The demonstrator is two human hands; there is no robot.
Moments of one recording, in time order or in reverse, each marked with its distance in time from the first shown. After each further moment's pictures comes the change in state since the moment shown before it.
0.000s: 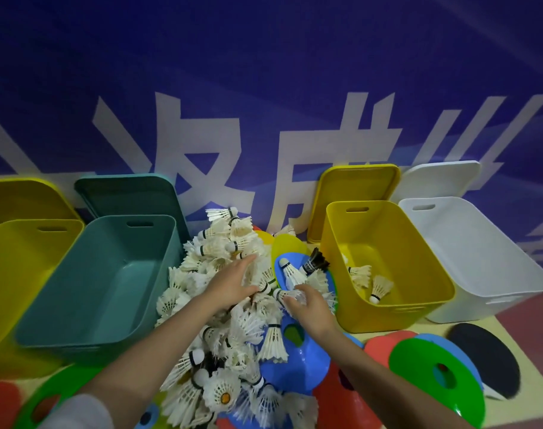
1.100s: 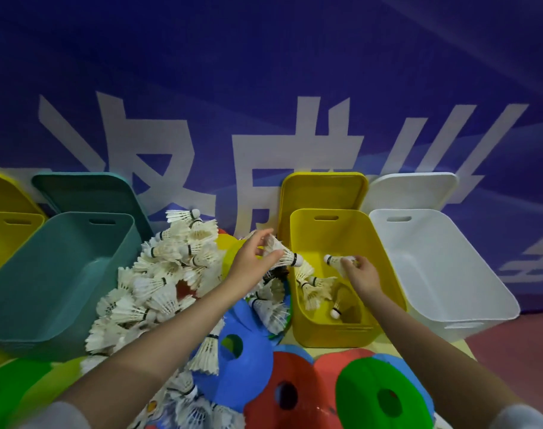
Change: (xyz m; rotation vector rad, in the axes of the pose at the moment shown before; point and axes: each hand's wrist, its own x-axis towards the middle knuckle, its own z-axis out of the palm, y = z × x) left_hand 0.053 0.176 0.038 -0.668 0.331 -0.022; right_hand 0.108 0.092 -0.200 0.141 0.253 0.099
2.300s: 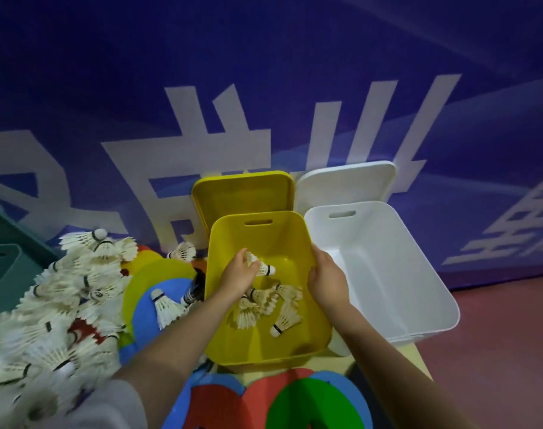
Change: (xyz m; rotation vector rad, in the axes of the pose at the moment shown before) left_hand 0.110 -0.052 0.177 0.248 -0.099 -0.360; right_hand 0.068 0.048 -0.071 -0.331 0.023 -0.367
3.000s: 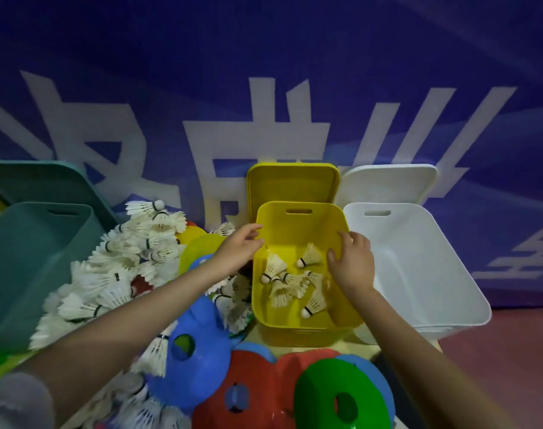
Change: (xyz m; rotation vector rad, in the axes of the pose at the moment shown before) left_hand -0.081 0.000 -0.118 -0.142 -0.044 0.233; right_hand -0.019 -0.063 -0.005 -0.258 0.063 -0.022
